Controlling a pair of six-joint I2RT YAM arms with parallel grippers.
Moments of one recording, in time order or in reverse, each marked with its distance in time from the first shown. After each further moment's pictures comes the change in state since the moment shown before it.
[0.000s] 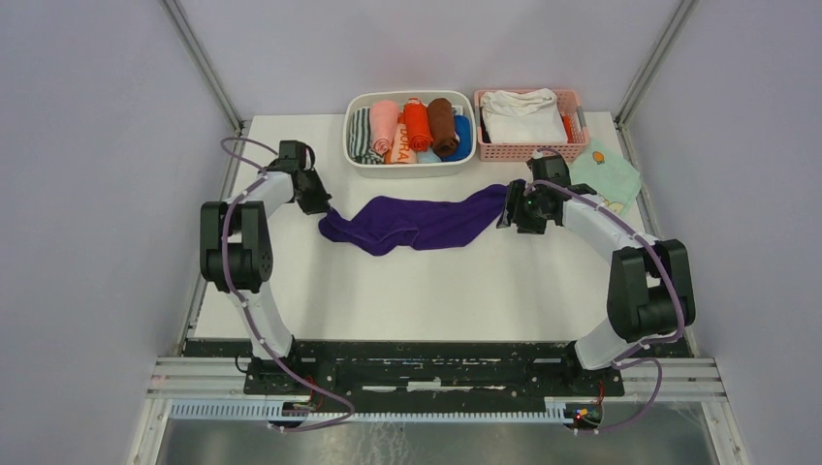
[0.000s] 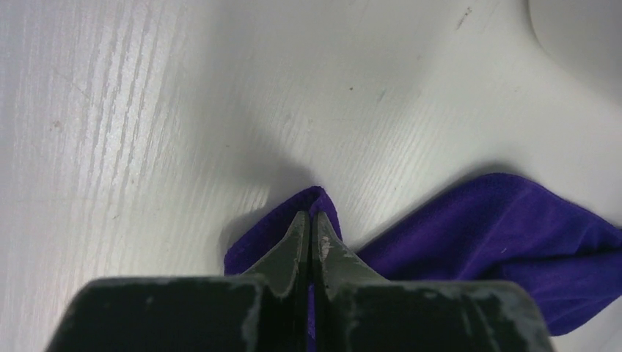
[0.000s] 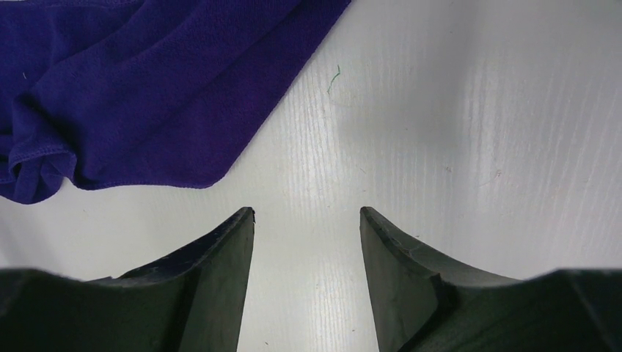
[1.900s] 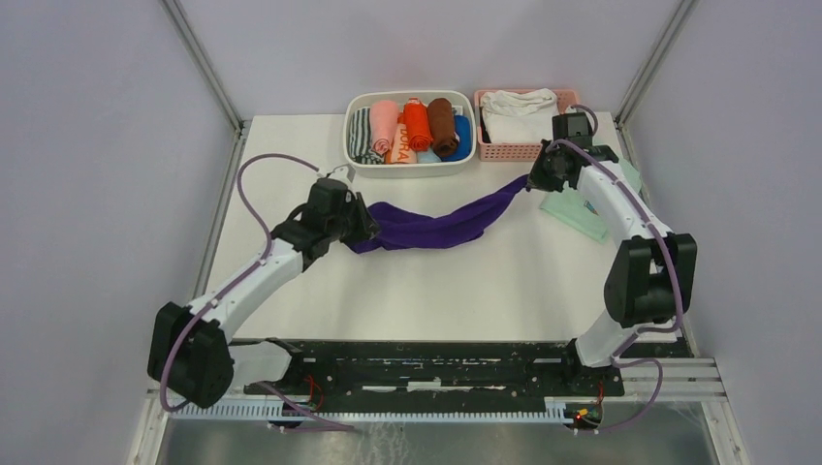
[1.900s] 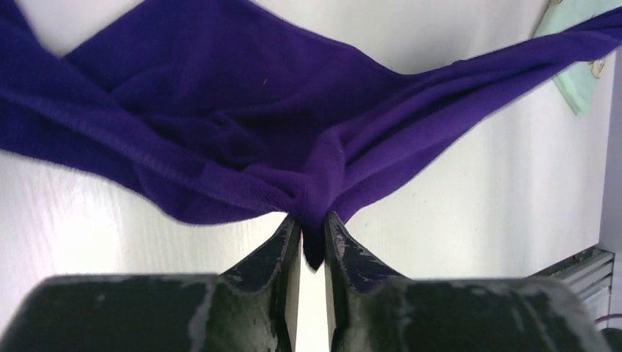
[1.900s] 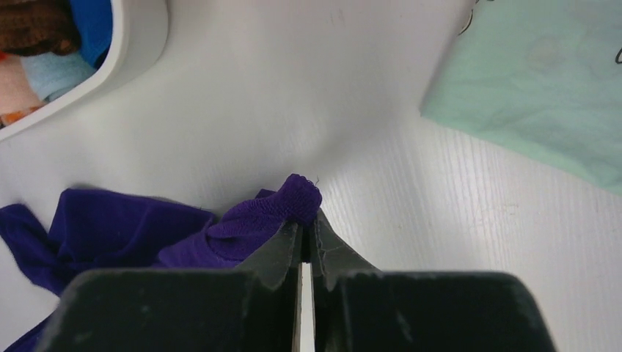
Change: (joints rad) left arm -0.441 -0.727 -0.467 0.118 -0.056 -0.110; right arm -0.090 0.051 0.334 -0.165 0.137 0.089
